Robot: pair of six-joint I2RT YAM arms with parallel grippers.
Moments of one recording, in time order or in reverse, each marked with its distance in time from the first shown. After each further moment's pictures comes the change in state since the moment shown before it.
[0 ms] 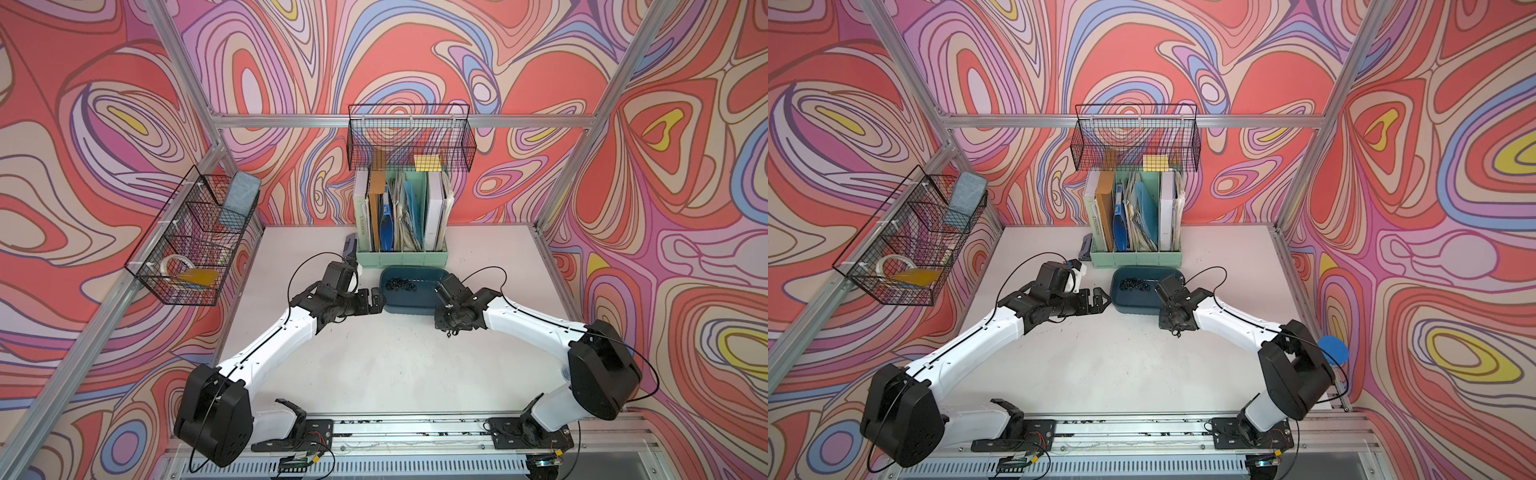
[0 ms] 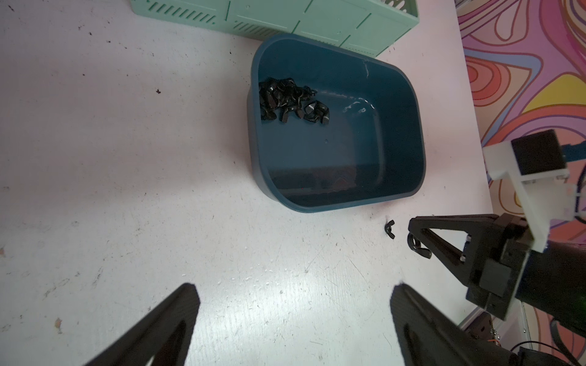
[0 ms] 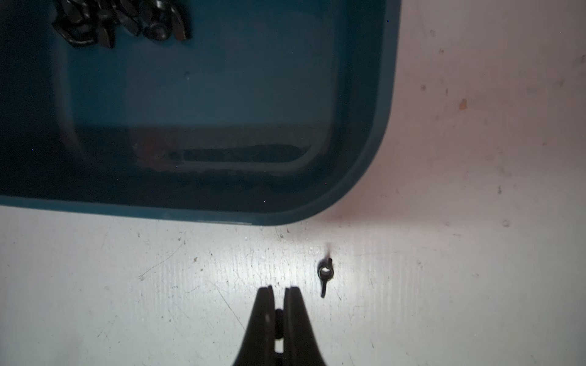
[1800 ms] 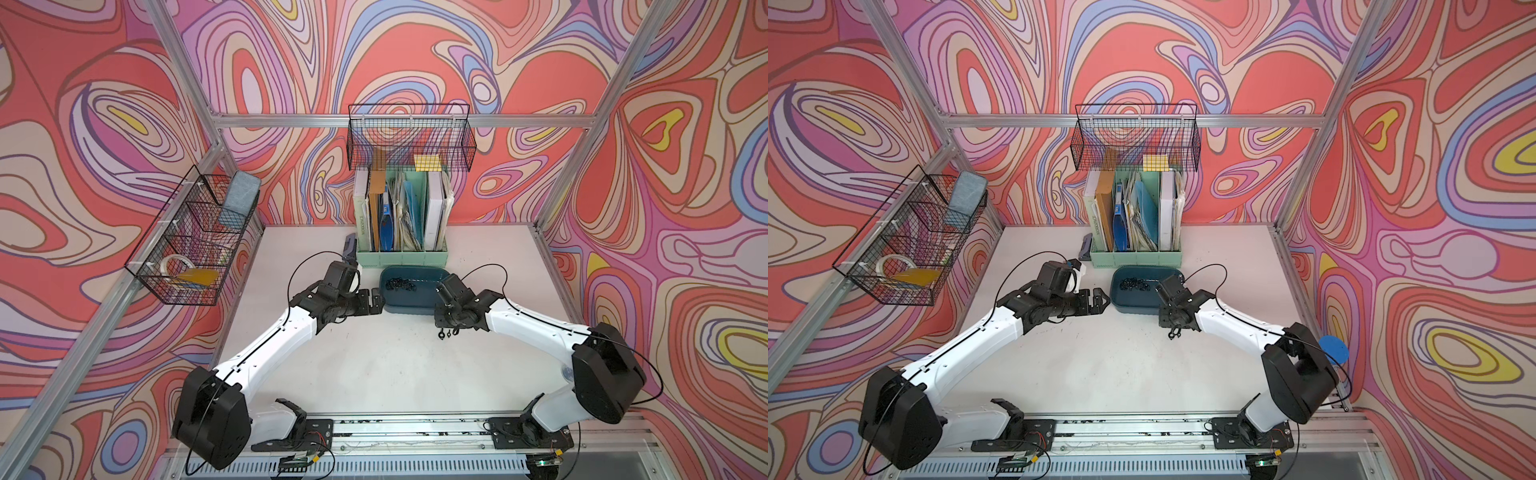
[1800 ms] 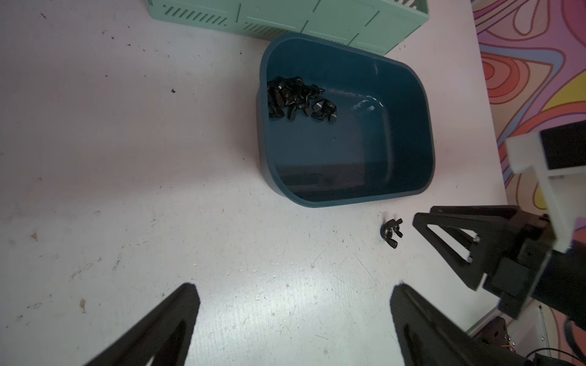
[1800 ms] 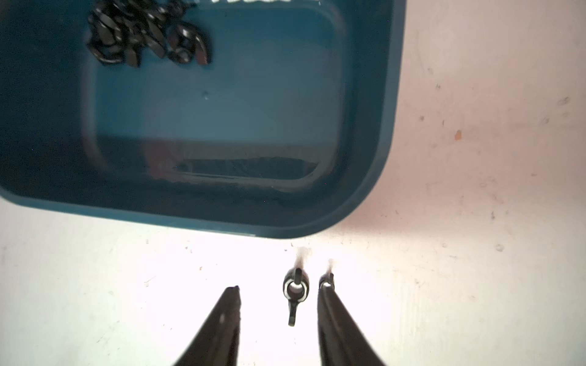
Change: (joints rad) left arm -0.022 0.001 0.040 -0.063 -0.089 -0.003; right arm 0.001 -0.035 0.030 0.020 0.026 -0.064
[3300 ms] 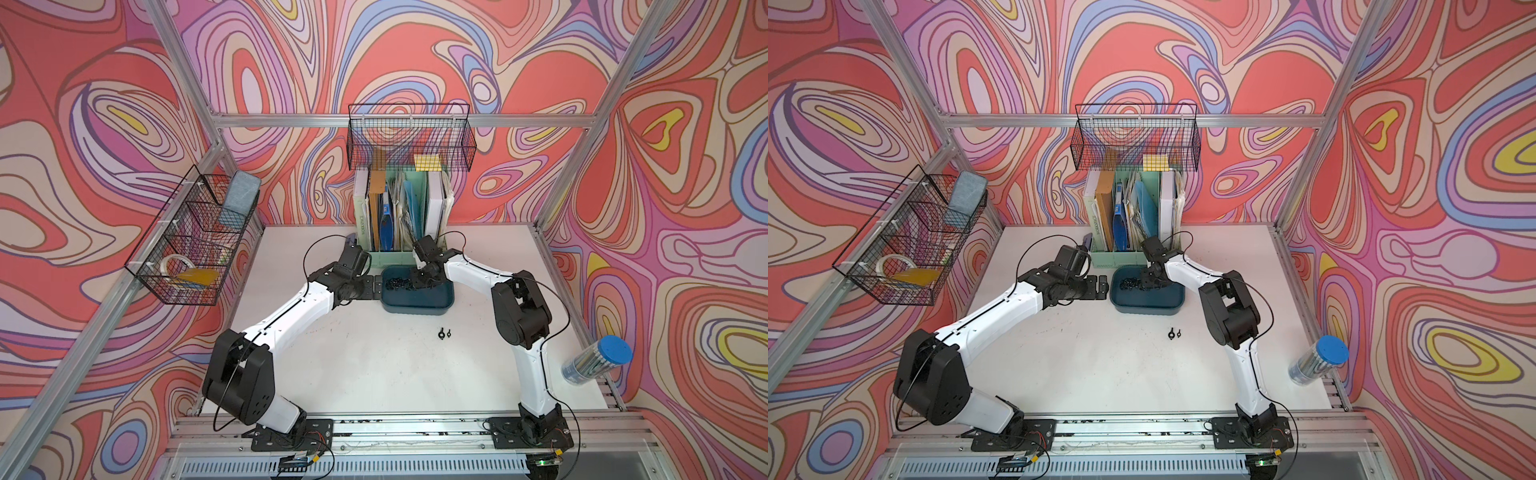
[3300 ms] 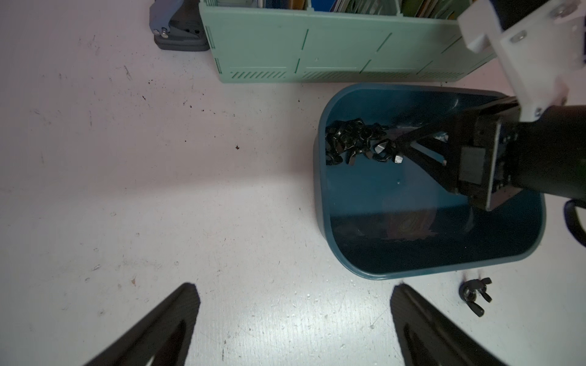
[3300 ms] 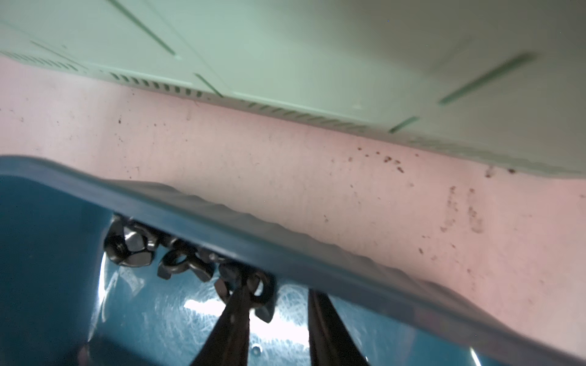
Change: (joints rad) left arm 0.000 0.229 0.202 -0.058 -0.195 0.110; right arm -0.144 0.671 0.650 0.014 -0.168 -0.311
